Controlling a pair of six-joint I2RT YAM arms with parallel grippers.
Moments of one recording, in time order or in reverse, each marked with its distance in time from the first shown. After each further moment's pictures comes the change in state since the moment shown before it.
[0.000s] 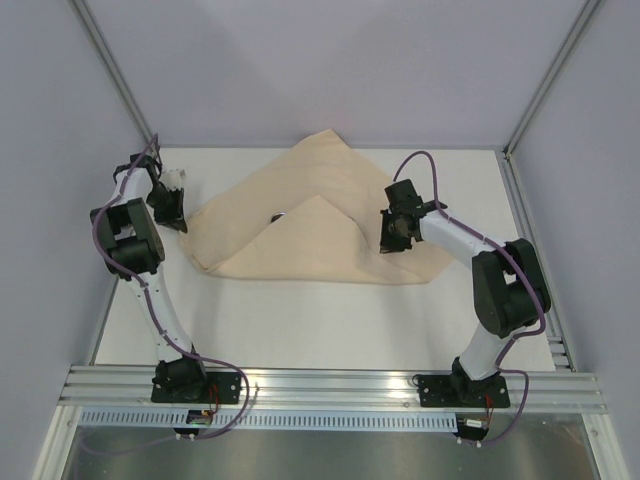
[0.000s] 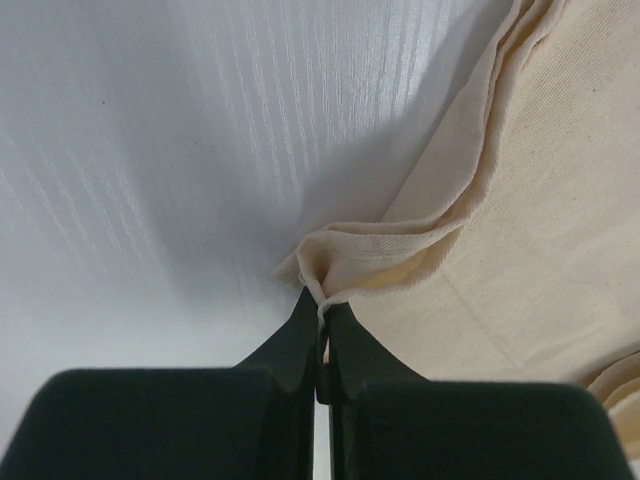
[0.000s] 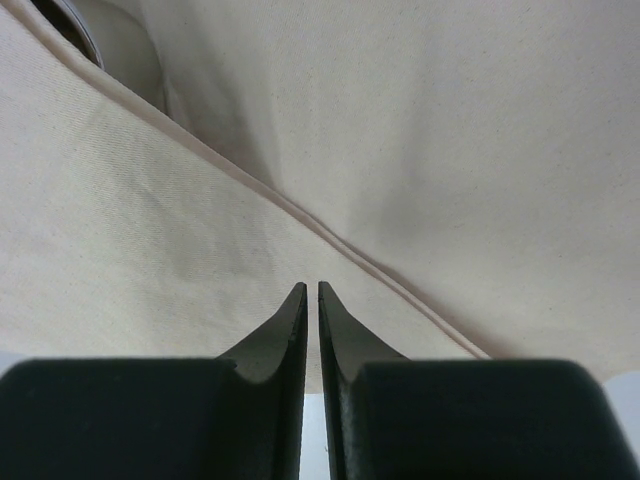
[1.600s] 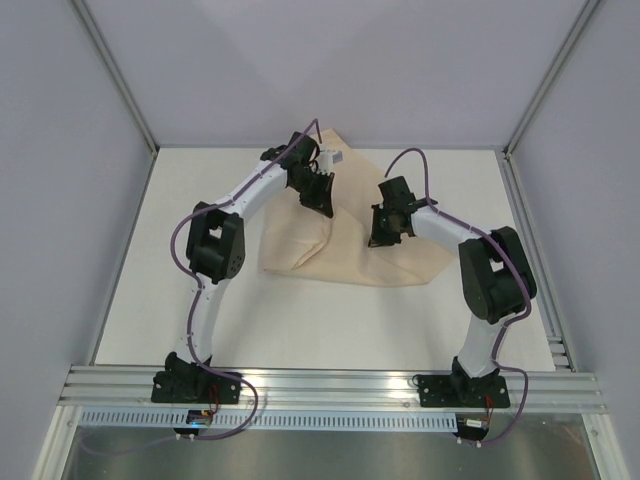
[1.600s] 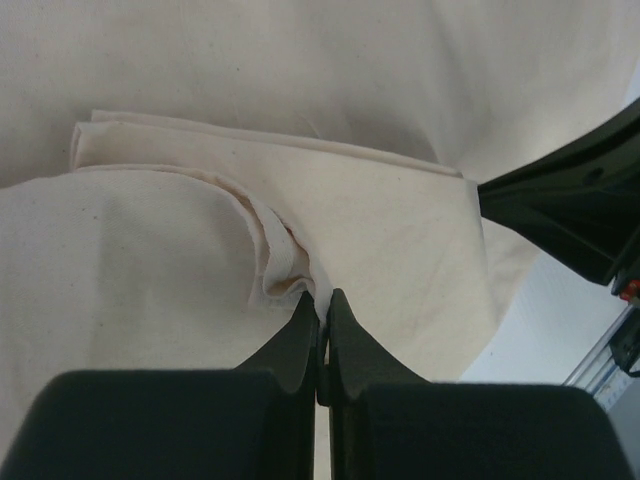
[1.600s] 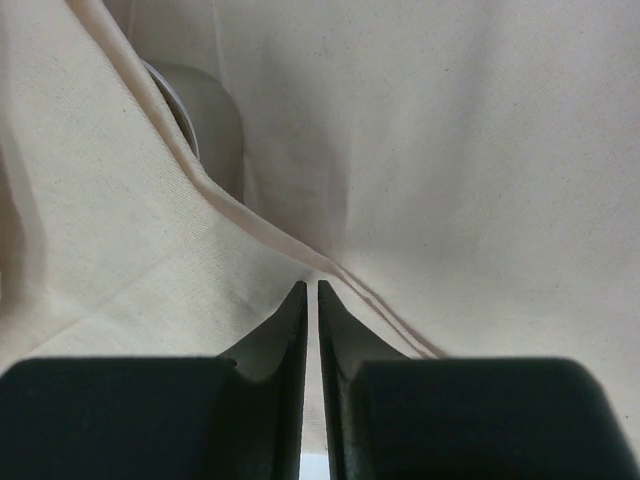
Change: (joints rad) left arm -0.779 0.043 0.261 0.112 0.247 -0.320; right arm 0.000 0.111 0.053 0.109 -0.089 0.000
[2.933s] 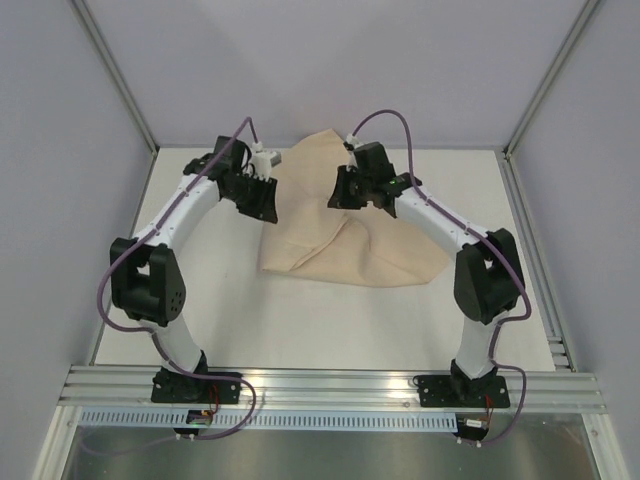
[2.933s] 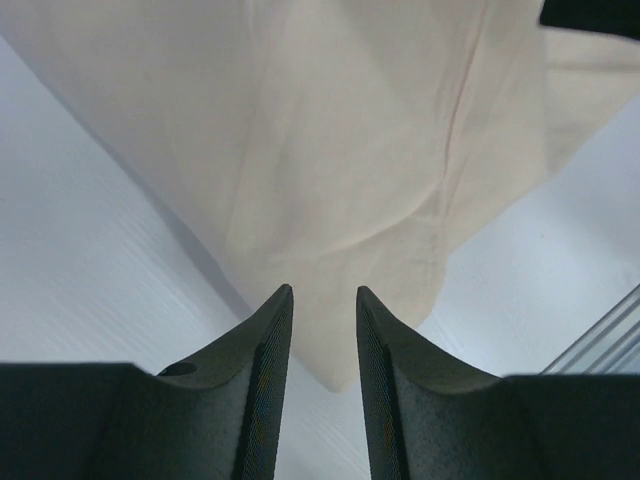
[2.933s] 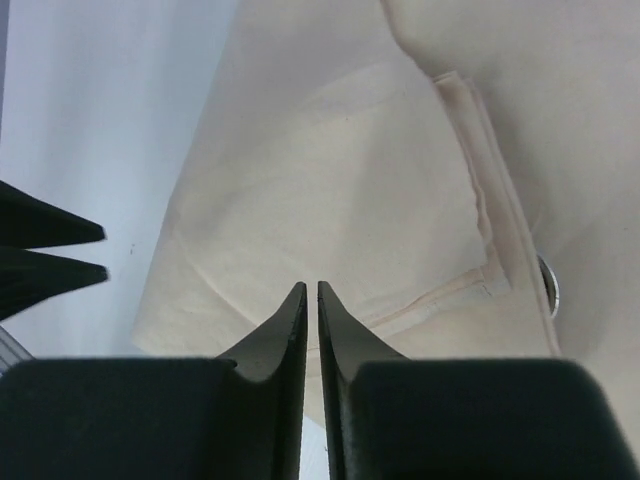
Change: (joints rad) left arm 0.223 -0.568 -0.550 0.018 -0.057 0.166; right arm 0.121 0.024 0.335 0.041 -0.099 0.006
